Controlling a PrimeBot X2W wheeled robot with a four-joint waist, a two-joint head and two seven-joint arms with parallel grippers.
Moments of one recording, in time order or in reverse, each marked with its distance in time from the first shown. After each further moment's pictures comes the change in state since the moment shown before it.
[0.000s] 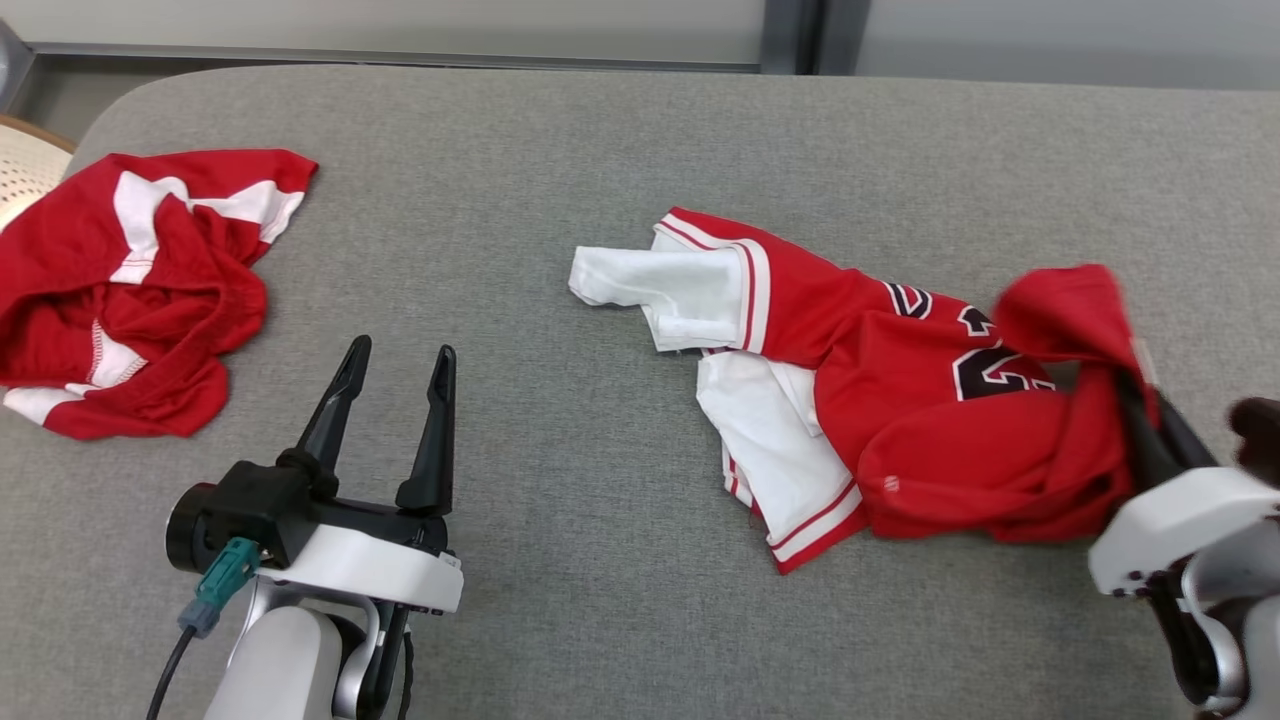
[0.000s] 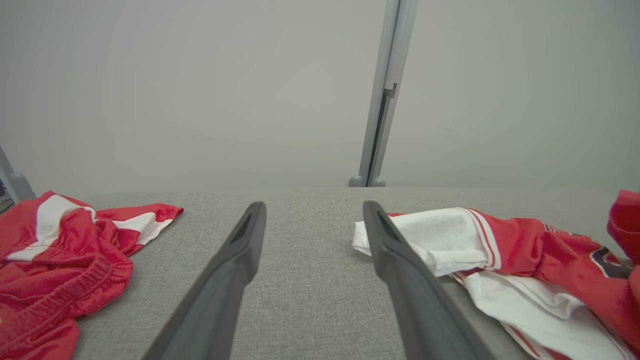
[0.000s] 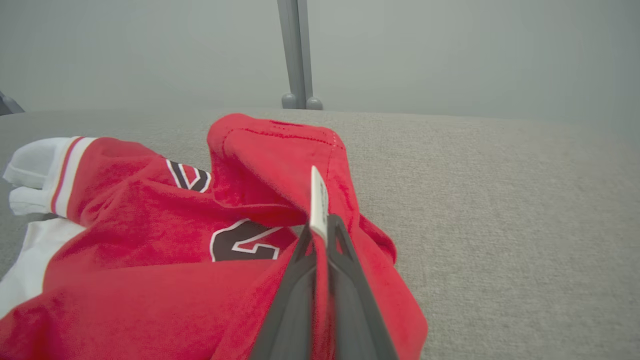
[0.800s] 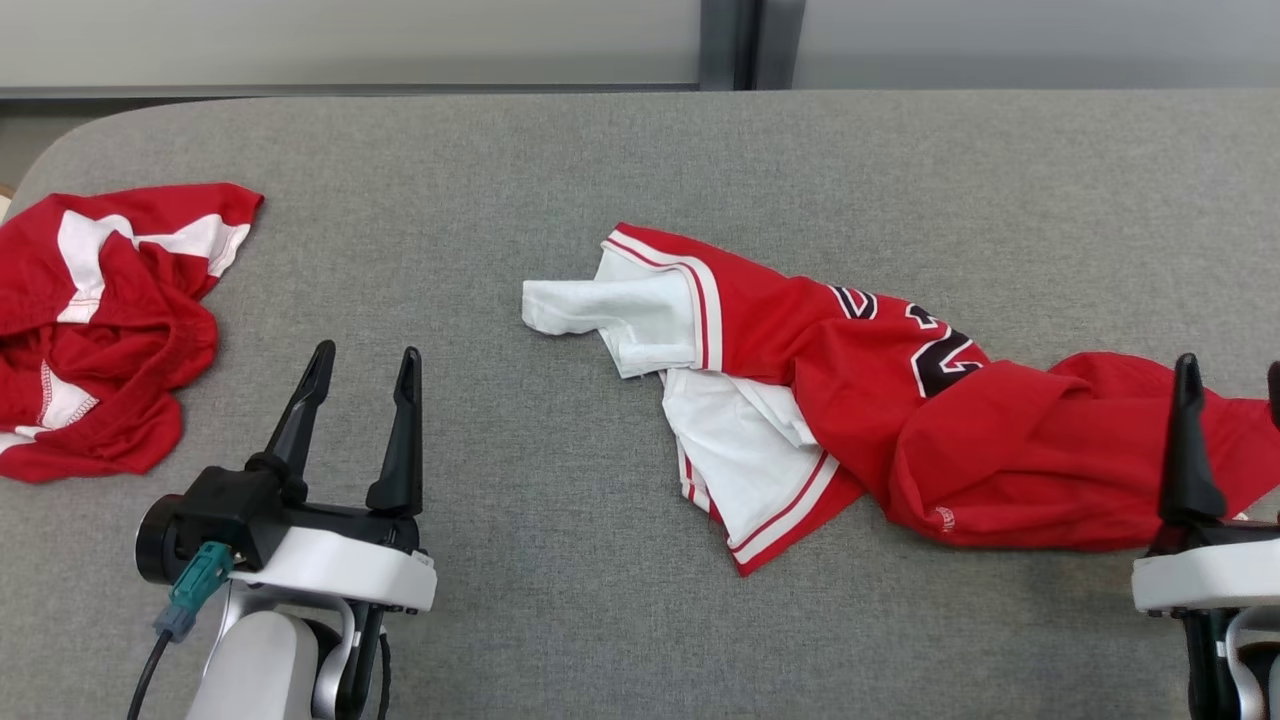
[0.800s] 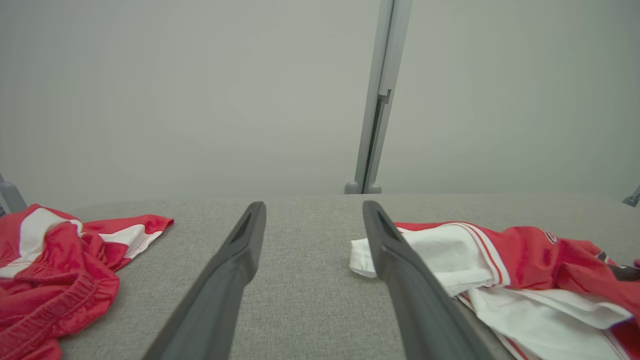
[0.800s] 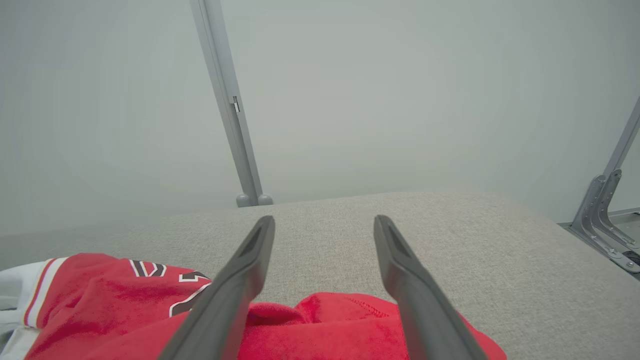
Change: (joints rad) left arm 0.007 -0.011 0.067 0.016 0.037 -0.014 0.000; right arm 0.081 0.072 -0.122 -0.049 0.026 0.000 -0.323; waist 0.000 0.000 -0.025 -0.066
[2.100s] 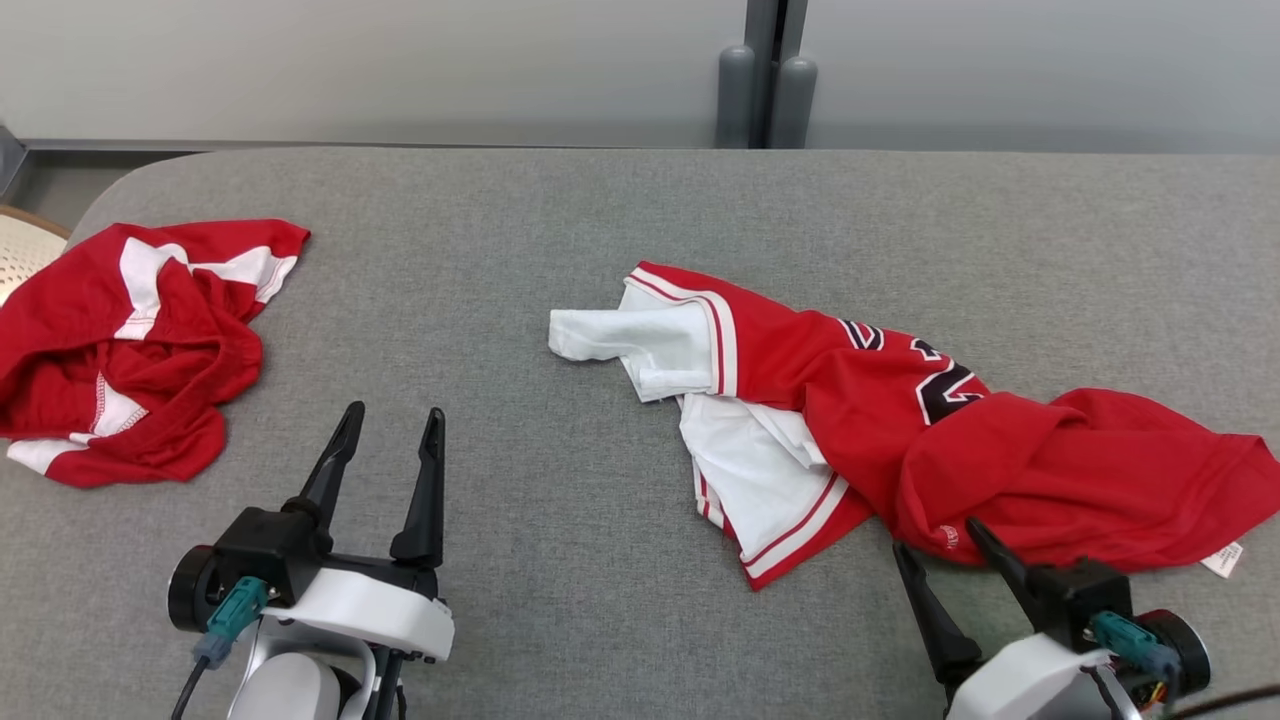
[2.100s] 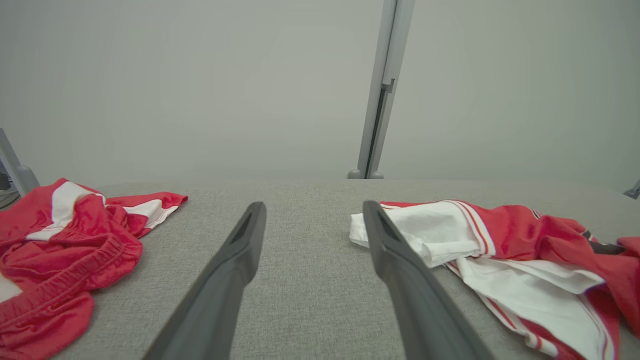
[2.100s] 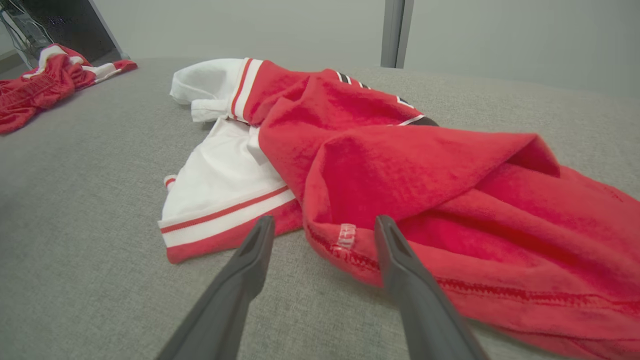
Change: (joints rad) left arm 0.052 0.001 -0.032 0.059 -0.005 0.012 0.000; right arm 0.127 -0.063 0.403 0.067 -0.001 0.000 0.164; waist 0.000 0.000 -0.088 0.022
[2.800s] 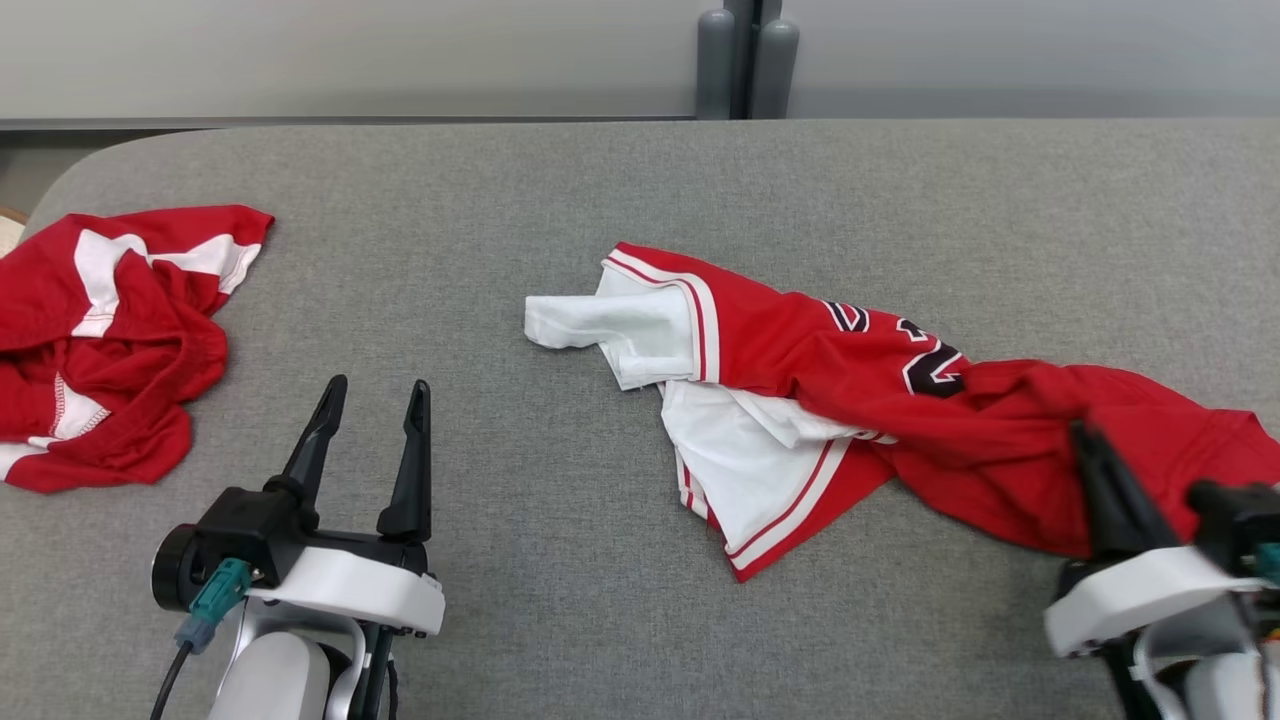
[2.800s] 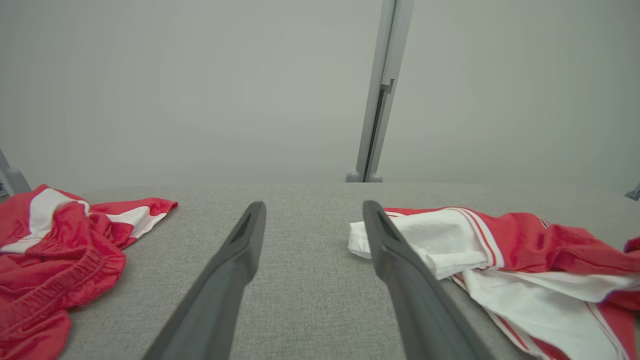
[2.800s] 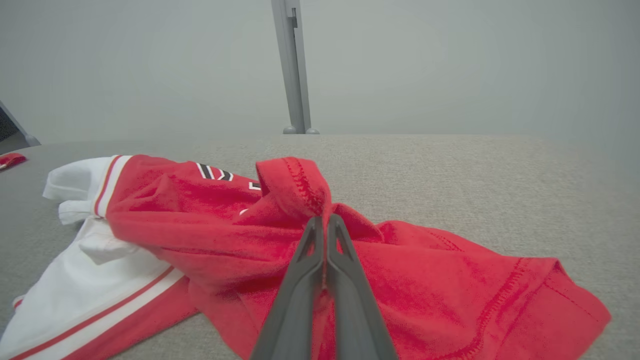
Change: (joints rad) left arm -0.024 -0.002 0.013 -0.014 -0.004 0.013 0.000; right arm -0.125 0.017 -0.181 0.074 -0.011 0.000 -0.090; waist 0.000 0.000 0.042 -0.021
